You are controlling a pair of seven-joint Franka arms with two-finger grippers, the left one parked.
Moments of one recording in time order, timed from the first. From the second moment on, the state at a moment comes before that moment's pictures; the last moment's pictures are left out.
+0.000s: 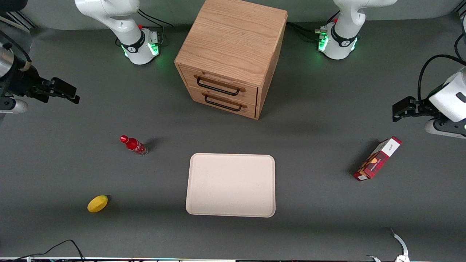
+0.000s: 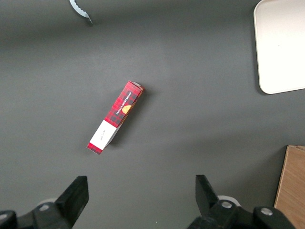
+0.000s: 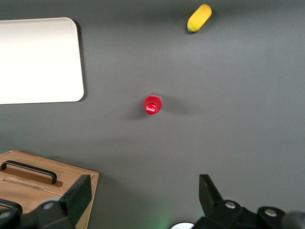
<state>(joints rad) 0.01 0.02 0.07 -1.45 0.03 1.43 0.18</state>
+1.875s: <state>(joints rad) 0.03 0.13 0.09 -1.91 0.01 2.02 0.17</state>
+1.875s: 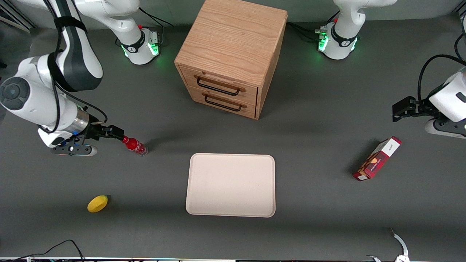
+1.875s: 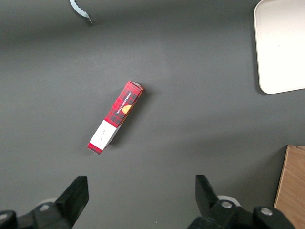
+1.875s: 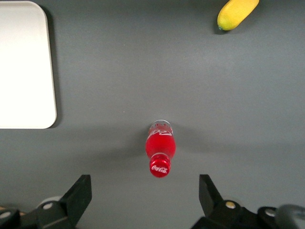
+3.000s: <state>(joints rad) 0.03 0.13 0.09 -2.16 -0.09 2.28 0.17</state>
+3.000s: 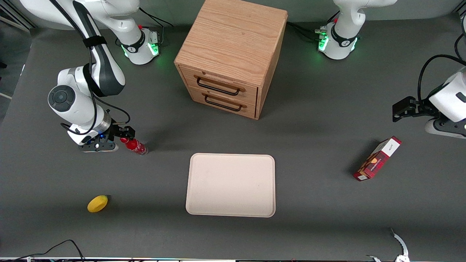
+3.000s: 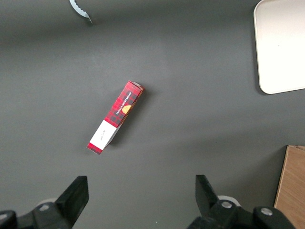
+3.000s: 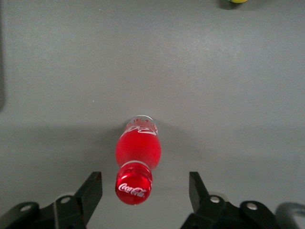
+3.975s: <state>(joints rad) 0.03 0.13 0.11 -2.09 -0.09 2.19 0.17</state>
